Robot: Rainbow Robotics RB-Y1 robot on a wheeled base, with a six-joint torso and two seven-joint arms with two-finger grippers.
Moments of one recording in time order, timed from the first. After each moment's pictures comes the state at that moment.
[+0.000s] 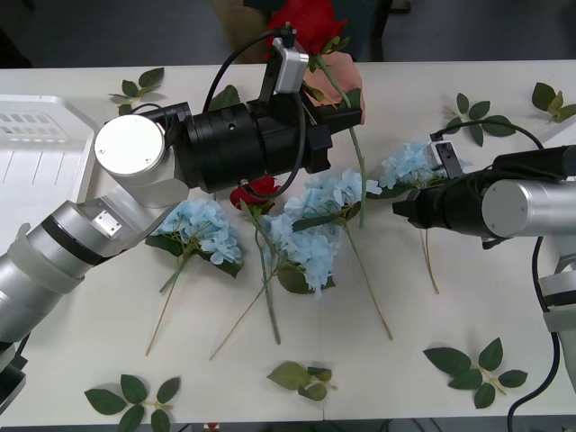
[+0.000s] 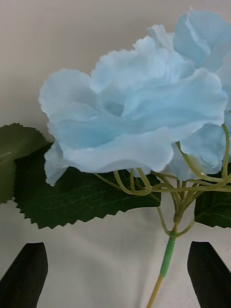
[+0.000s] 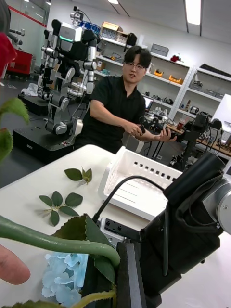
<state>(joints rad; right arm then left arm) -0.31 -0.36 -0.01 -1.60 -0.57 1.13 1.75 -0.62 0.50 -0.54 -1.62 2.01 0.53 -2.74</state>
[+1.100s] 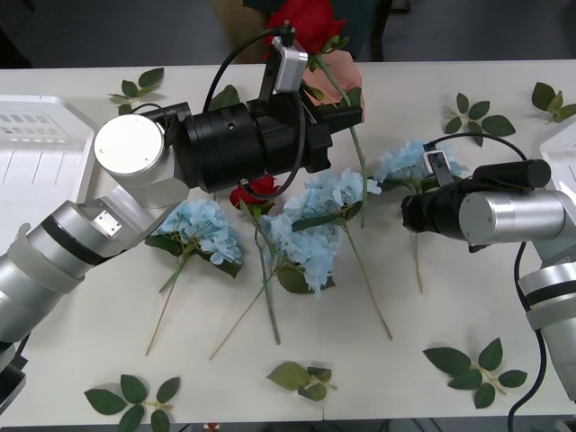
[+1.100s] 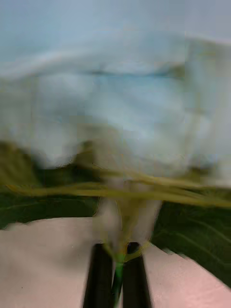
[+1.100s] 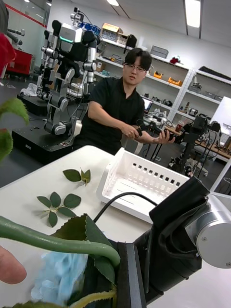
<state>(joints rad) -0.35 -0.36 0.06 -1.42 -0.50 0.97 1.71 -0.62 0.50 -0.54 -1.62 2.03 0.53 -2.74</state>
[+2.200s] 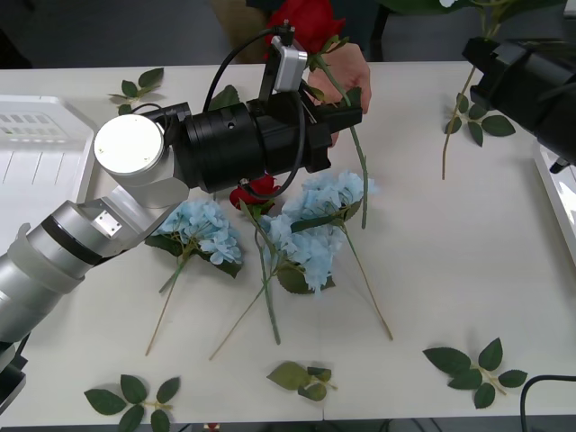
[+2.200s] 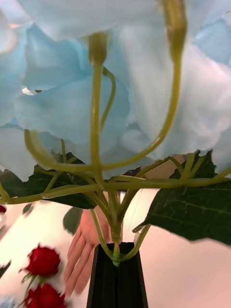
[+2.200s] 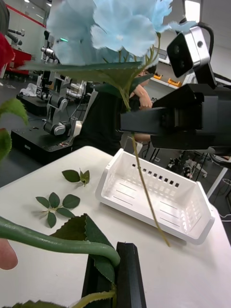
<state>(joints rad) -0.24 -0.38 -0.26 -2.15 -0.98 0.90 1.71 -0.62 0.50 -0.54 -1.62 2.03 0.53 -2.74</state>
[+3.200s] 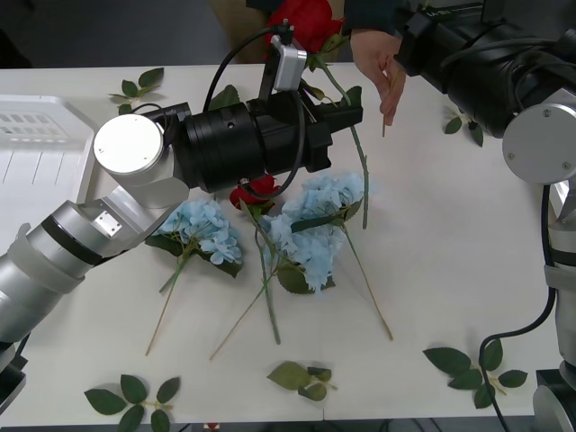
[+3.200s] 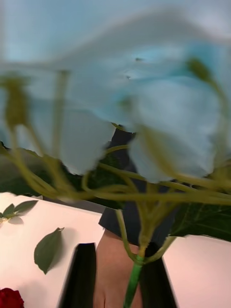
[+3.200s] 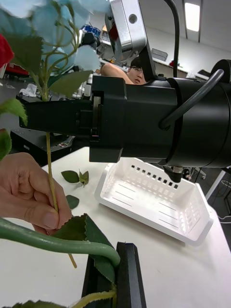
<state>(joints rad) -0.44 -0.31 -0.05 -1.94 -0.67 0.73 1.71 -0.62 0.50 -0.54 -1.62 2.04 0.53 -2.74</state>
